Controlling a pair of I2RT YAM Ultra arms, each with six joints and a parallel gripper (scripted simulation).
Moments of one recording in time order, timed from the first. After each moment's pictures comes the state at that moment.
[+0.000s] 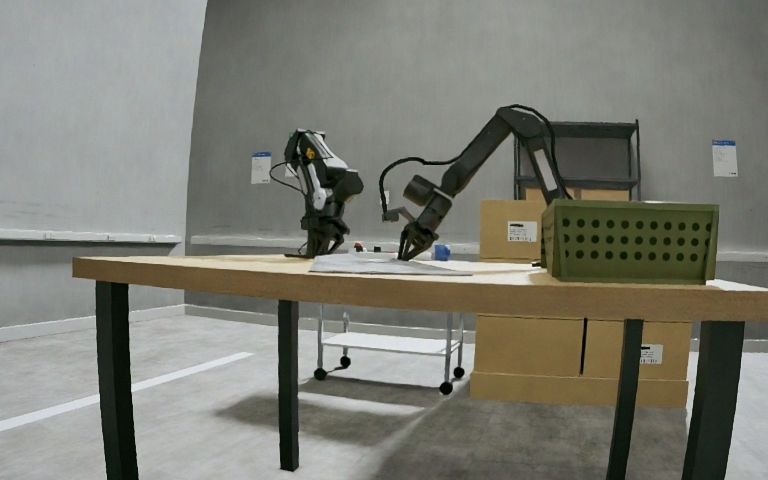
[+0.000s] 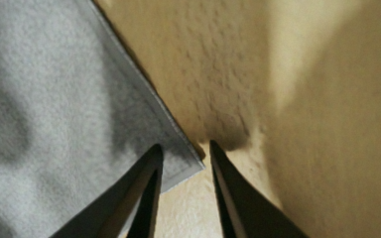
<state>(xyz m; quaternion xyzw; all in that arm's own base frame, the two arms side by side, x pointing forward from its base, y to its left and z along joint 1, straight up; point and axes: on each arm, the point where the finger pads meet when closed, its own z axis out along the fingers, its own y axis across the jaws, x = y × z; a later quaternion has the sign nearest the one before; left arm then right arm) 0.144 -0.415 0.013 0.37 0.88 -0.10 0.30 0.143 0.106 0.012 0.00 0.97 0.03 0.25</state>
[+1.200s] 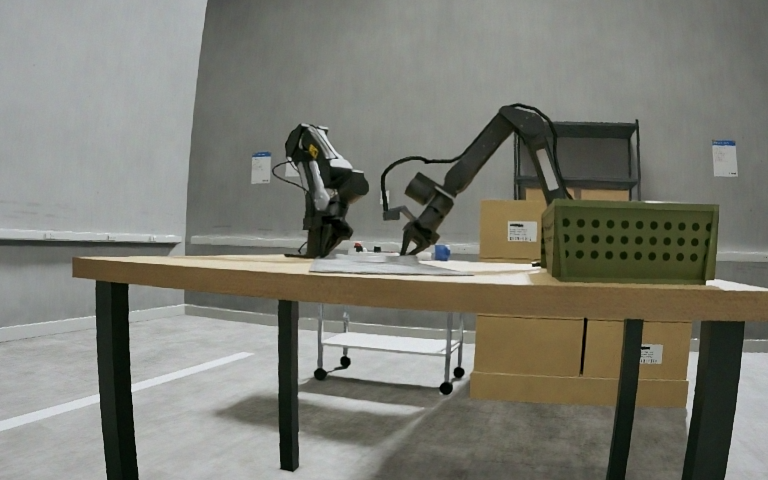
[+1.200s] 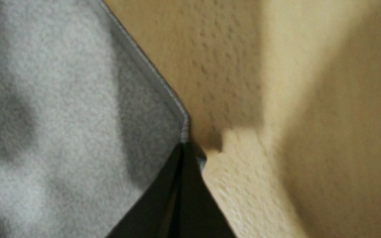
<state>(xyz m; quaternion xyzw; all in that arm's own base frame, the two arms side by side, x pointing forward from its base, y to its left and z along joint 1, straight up) 0.153 -0.411 0.015 0.36 0.88 -0.11 0.29 0.151 0.116 0.014 0.00 0.96 0.02 0.27</state>
